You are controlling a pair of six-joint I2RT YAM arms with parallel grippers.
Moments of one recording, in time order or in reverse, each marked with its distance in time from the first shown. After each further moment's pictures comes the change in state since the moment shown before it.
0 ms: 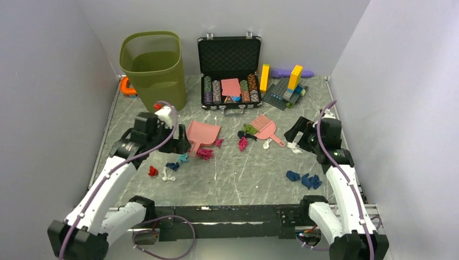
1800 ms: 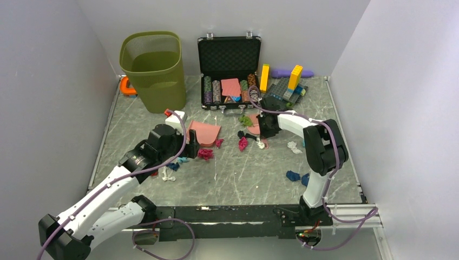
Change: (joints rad) left arm -0.375 -0.044 -0.091 0.193 -0.387 -0.126; right arm 0.394 1.036 0.444 0.072 0.217 -0.264
